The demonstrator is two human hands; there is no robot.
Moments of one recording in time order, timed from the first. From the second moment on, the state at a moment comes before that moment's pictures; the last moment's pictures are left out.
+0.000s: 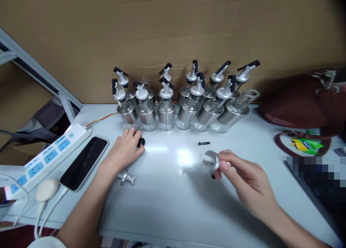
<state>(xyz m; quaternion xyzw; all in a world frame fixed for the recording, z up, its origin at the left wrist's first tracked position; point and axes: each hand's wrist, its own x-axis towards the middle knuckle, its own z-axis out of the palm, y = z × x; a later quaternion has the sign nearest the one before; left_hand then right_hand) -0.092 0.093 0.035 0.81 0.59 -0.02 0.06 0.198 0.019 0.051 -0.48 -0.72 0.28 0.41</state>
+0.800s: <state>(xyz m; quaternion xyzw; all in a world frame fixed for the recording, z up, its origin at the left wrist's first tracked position) -0.087 -0.012 -0.004 0.85 0.46 0.18 0.16 0.143 0.002 0.056 -0.30 -0.84 0.45 -0.03</state>
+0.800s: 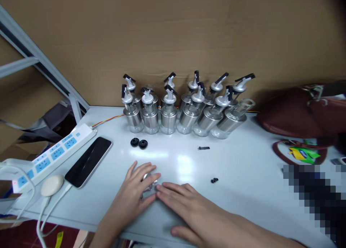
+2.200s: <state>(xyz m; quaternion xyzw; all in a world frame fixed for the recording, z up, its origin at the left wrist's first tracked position) -0.007 -0.014 0.006 0.93 0.10 0.14 0.32 0.197 0.145 0.044 -0.55 -0.60 0.08 0.58</state>
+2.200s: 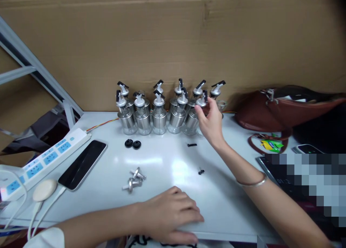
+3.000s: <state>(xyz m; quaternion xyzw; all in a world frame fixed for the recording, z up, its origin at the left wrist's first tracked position) -0.011 -0.002 0.002 0.57 0.34 0.33 0.67 0.140 0.029 0.071 -0.29 -0.54 0.64 0.47</state>
